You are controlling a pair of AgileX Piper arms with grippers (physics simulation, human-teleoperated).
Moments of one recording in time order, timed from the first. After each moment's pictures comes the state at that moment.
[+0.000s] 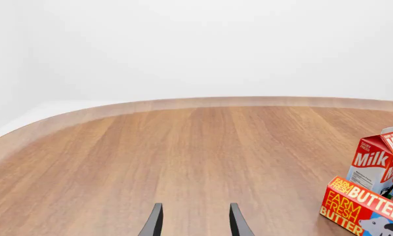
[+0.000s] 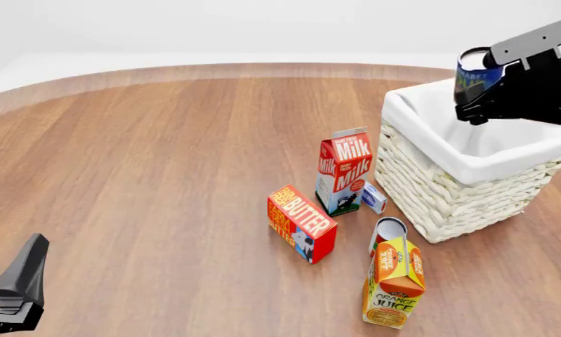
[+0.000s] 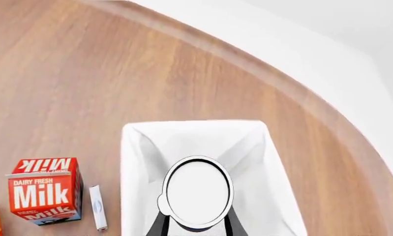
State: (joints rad) left arm 0.00 0.00 0.00 0.00 0.00; right arm -0.01 1.35 -1.05 0.25 -0.34
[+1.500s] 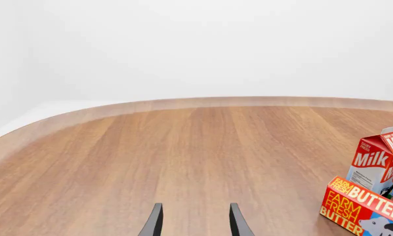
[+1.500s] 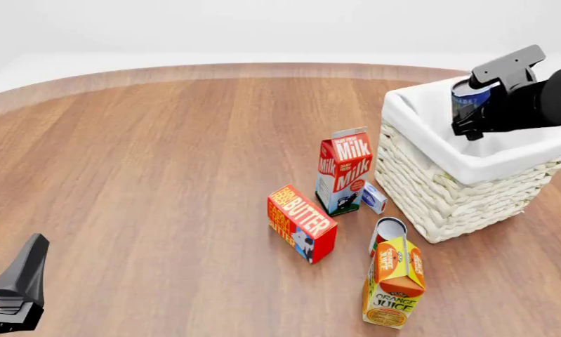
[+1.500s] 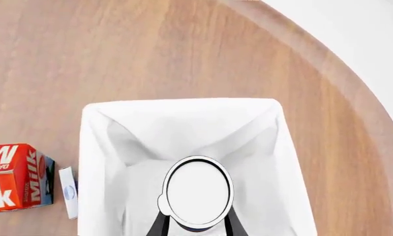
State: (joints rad) left arm 0.00 0.00 0.00 0.00 0.00; right arm -0.08 1.56 -1.16 0.36 -0.42
